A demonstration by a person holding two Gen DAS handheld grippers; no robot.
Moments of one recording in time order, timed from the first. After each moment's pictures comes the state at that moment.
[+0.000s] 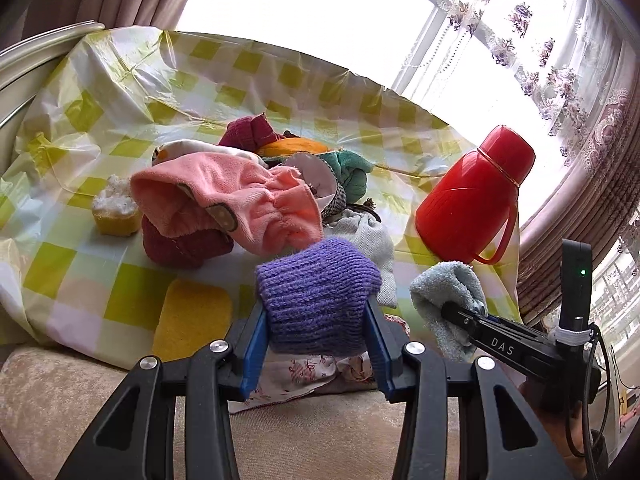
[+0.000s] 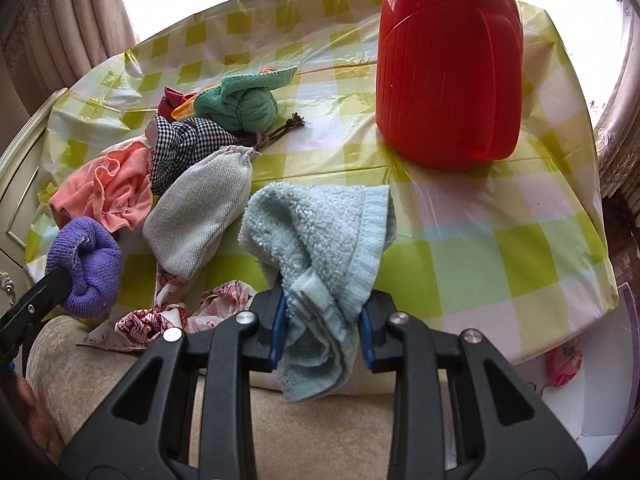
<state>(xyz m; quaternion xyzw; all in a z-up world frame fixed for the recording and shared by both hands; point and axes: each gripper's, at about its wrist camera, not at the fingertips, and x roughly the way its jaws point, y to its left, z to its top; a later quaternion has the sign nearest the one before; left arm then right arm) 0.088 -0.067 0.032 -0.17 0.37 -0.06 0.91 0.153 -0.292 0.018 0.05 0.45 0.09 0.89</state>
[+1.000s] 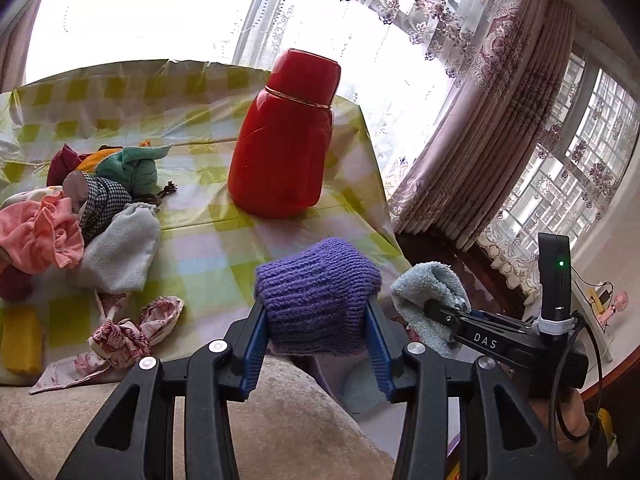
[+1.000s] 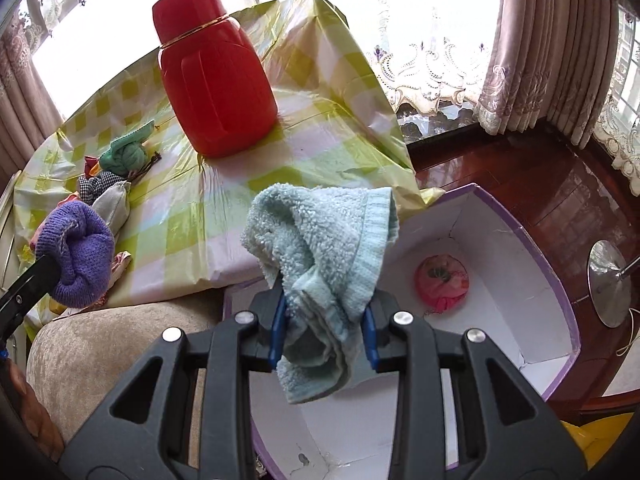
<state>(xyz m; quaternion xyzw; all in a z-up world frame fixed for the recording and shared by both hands) 0.067 -0.247 0.063 -0.07 0.38 -0.26 0.89 0.056 -0.475 0.034 0.14 0.44 -0.05 0.89</state>
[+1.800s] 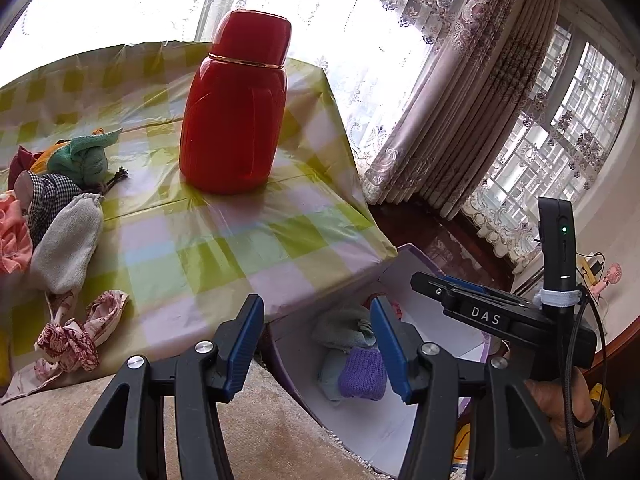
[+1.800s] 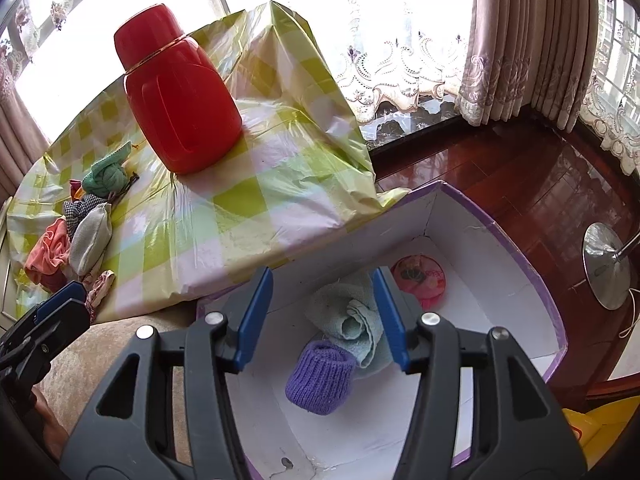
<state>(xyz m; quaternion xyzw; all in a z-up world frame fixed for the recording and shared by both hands) 0.075 -0.284 0.051 -0.05 0.41 -0.29 0.86 0.056 -0.501 0.030 0.16 0.44 -0.07 0.88</state>
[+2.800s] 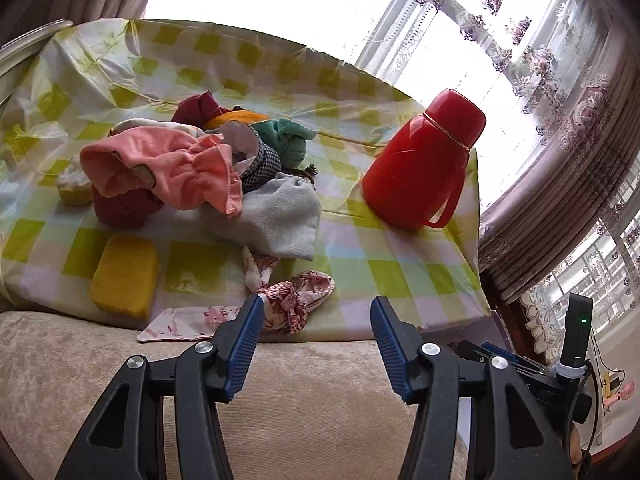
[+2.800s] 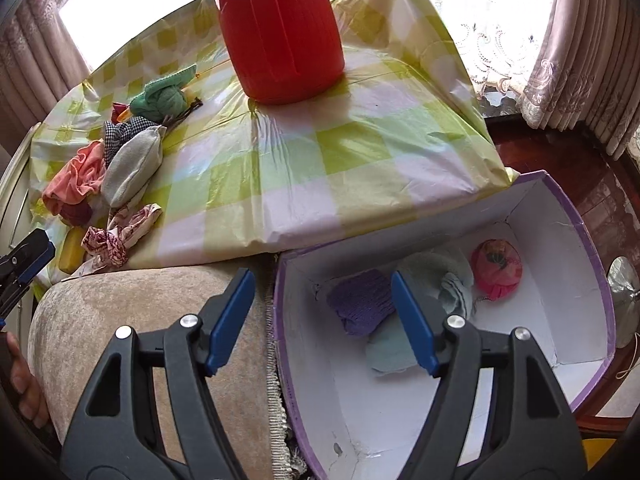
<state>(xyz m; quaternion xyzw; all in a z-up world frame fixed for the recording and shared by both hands) 0.064 -0.113 0.043 -0.18 0.40 -0.09 0.89 0.077 -0.398 0.014 0.10 0.49 0.04 0.87</state>
